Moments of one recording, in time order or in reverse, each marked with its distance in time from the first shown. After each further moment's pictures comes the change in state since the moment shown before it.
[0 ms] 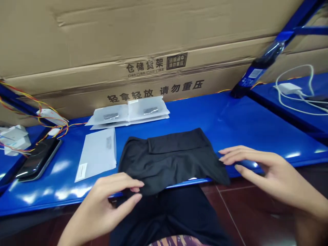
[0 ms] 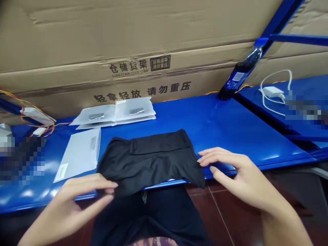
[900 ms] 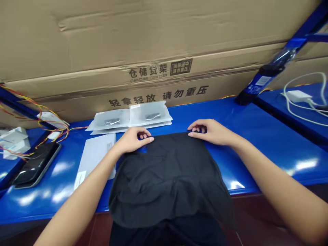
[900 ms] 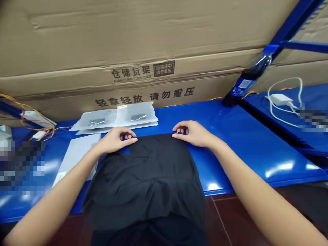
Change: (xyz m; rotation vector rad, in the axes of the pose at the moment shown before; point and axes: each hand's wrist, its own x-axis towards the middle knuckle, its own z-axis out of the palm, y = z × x) left_hand 0.165 -0.106 0.020 -0.074 -0.137 -0.139; right_hand 0.170 0.033 0.049 -0.014 -0.311 0.038
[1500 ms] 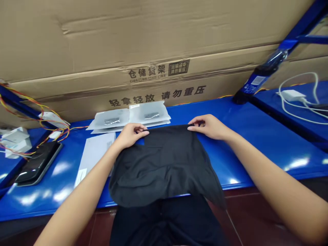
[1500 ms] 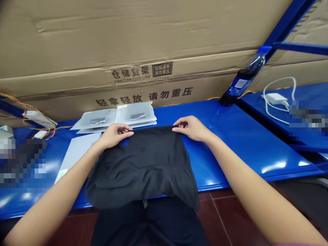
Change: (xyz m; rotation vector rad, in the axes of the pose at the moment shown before) left_hand 0.008 -0.014 -0.004 -0.161 0.112 -0.069; right_hand 0.007 0.008 -0.003 0.051 0.085 0.067
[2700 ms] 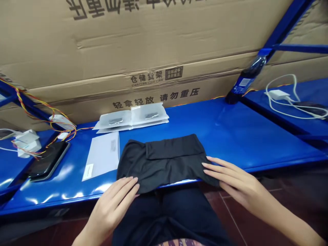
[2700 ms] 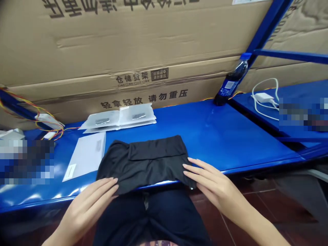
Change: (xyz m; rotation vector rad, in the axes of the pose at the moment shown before) left_hand -0.234 0.043 0.028 0.721 0.278 0.698; right_hand -0.218 -0.012 0.040 -0.158 0.160 -0.395
